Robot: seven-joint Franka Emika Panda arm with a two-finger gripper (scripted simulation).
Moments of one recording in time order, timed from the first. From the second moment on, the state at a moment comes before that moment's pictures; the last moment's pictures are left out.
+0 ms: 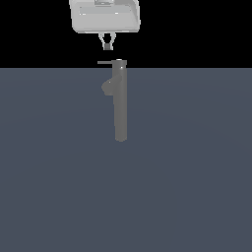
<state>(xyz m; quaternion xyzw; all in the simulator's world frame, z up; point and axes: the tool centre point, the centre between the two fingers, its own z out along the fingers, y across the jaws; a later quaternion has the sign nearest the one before) 0.073 0.058 0.347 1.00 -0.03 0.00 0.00</state>
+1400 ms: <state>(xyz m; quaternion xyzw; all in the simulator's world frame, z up) 0.082 0.076 0.300 1.00 -0.04 0.00 0.00</state>
